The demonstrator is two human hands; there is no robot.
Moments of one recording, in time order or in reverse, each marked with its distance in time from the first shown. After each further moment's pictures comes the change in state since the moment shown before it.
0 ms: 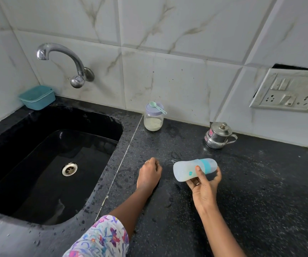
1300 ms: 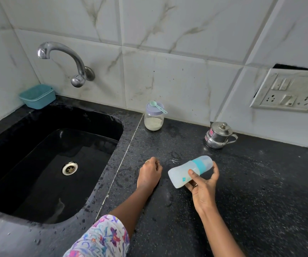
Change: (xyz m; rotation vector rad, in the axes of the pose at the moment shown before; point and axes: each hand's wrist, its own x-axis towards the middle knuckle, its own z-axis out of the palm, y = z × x) left_hand 0.000 -0.001 0.001 -0.013 -0.004 -0.010; right_hand -0.008 0.001 0.001 -0.128 -0.056 -0.012
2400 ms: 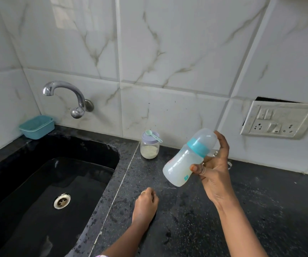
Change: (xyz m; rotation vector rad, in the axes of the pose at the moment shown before) left_hand 0.000 -0.004 0.004 0.014 0.025 0.005; right_hand -0.010 -0.120 0.081 -0.188 -0.672 -0.371
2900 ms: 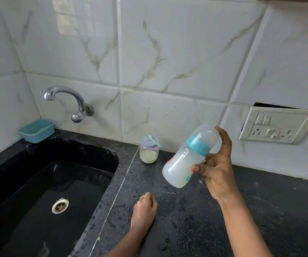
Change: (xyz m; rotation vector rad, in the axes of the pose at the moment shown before) left_hand 0.002 0.000 0.000 0.010 0.000 0.008; right_hand 0.010 -0.023 0.007 -0.060 -0.079 -0.039
